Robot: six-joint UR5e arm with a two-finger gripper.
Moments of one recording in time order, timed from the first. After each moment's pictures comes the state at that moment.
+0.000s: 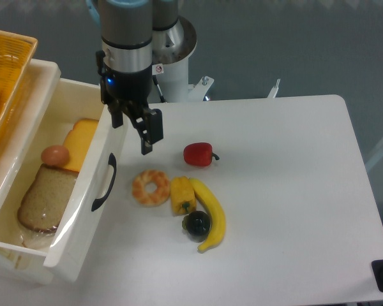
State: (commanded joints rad) arm 2.29 -1.63 -1.60 -1.21 1.44 1.09
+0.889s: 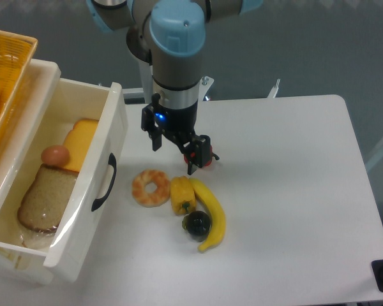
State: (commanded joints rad) arm 2.39 -1.74 -1.60 -1.21 1.45 1.02
